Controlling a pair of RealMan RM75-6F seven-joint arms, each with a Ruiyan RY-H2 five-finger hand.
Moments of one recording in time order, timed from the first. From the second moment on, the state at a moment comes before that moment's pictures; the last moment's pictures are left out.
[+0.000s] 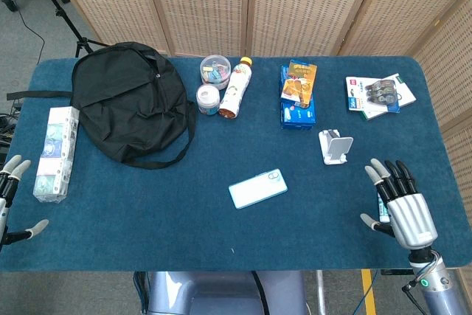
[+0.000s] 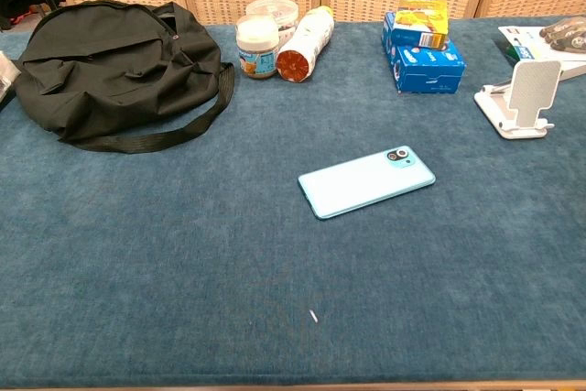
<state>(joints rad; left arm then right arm) -0.05 -0.91 -0.03 -1.91 1.52 1.52 -0.02 0.23 -1.31 -0.03 -1.34 -1.66 1.67 0.03</state>
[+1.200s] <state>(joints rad) -0.07 -0.89 -0.04 -1.92 1.50 1.48 -0.05 0.56 -1.56 0.02 -1.32 -1.72 1.08 -0.16</state>
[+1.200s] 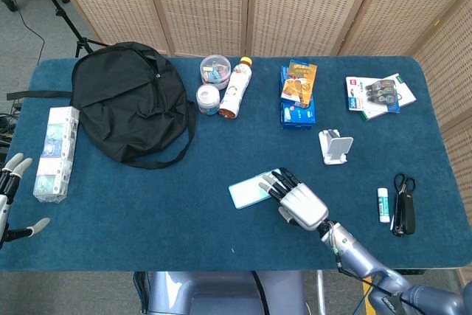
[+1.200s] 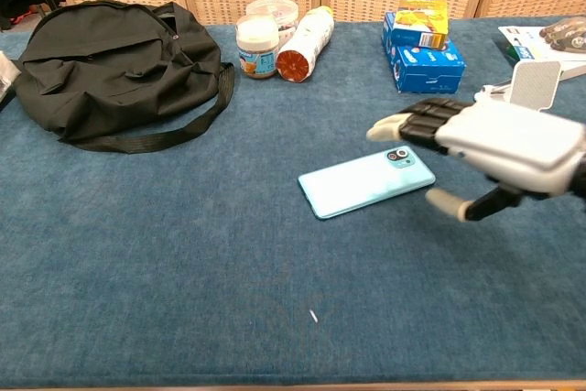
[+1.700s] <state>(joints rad) -0.07 -0.88 -0.04 -1.92 1.49 1.48 -0.07 0.64 -1.66 0.08 -1.28 -1.62 0.98 -0.32</state>
